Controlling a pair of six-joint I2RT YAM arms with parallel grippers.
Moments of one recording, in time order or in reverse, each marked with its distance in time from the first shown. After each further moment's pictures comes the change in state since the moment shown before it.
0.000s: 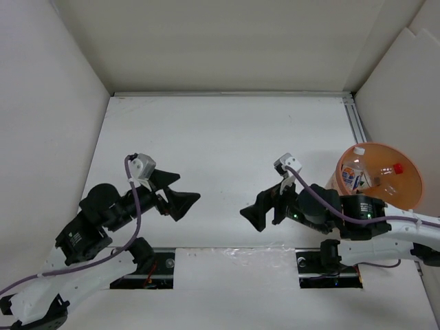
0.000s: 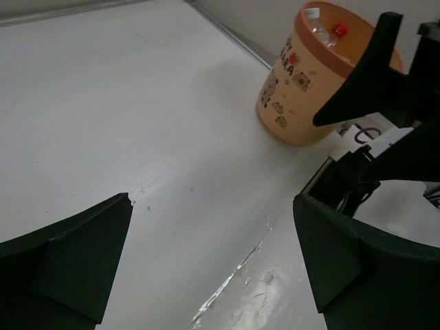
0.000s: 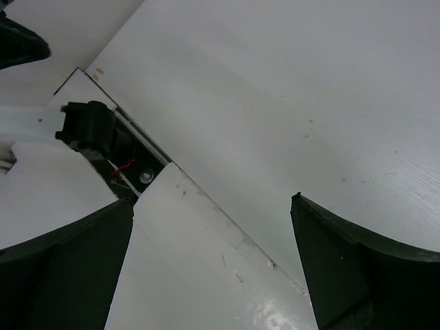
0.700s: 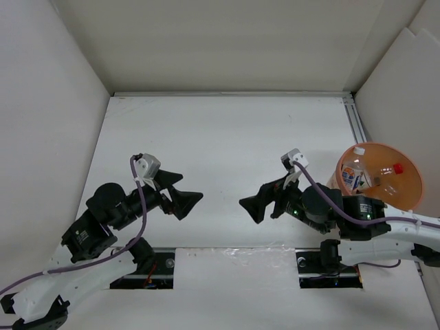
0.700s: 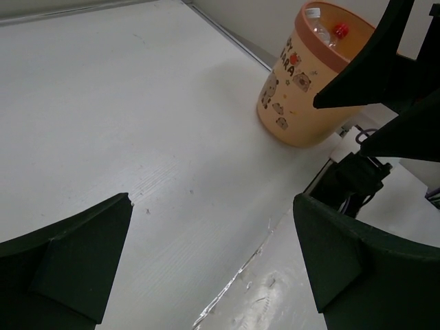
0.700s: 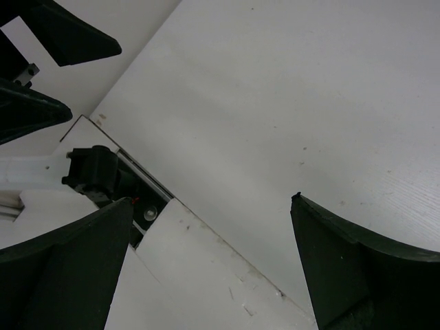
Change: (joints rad) left arm 0.000 -0.038 -0.058 0.049 0.019 -0.001; right arm 0.018 -0.006 -0.027 0.107 0.111 0.024
